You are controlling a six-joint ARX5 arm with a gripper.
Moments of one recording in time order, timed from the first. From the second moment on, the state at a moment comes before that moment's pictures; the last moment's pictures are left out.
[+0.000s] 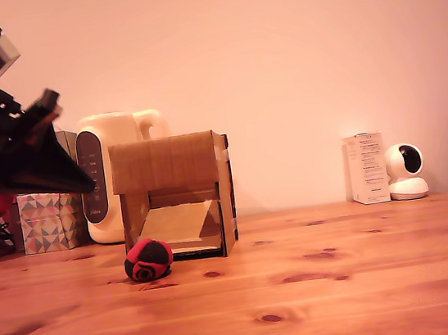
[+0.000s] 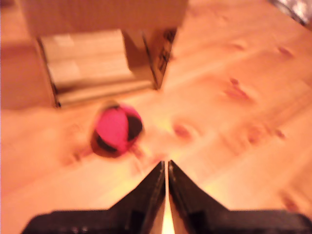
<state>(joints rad) -0.30 1.33 0.59 0.19 0.36 -0.03</state>
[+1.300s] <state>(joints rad) -0.31 1.66 0.60 0.66 0.34 -0.02</state>
